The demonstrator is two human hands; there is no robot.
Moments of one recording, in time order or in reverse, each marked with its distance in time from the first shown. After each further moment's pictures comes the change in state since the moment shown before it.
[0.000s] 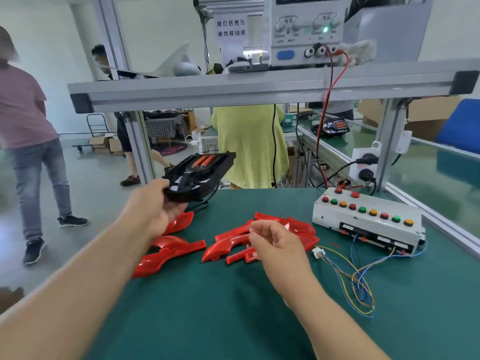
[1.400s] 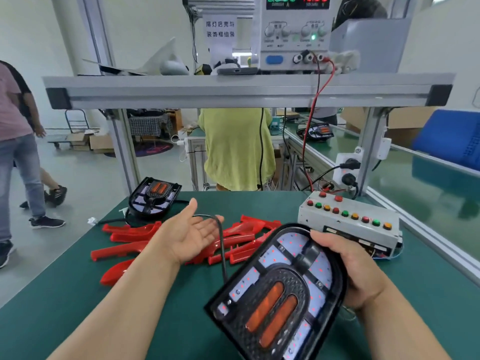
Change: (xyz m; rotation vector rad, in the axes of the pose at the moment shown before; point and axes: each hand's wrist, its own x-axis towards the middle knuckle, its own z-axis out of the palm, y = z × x) left_hand -0.013 -0.061 0.032 -0.090 -0.289 -0.374; right_hand -0.004 -0.011 -0.109 0.575 -0.375 0.275
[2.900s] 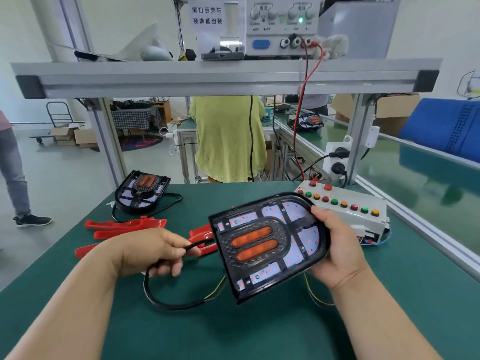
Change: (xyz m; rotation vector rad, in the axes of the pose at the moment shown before) left_hand -0.012 0.015 -0.062 1.257 -0.368 -0.063; right_hand 0.019 0.007 -0.006 0.255 0.180 -0.216
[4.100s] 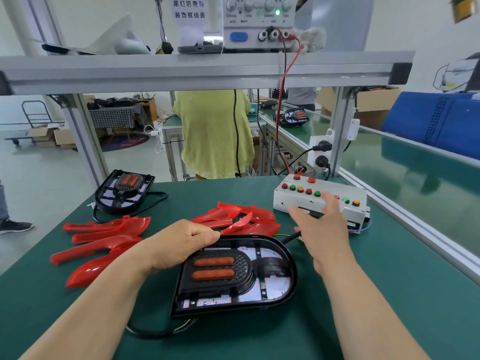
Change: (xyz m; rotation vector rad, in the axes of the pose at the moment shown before) left_hand 0.031 0.035 0.050 0.258 0.177 0.344; right_hand -0.007 -0.006 -0.001 -0.945 0.698 -0.228
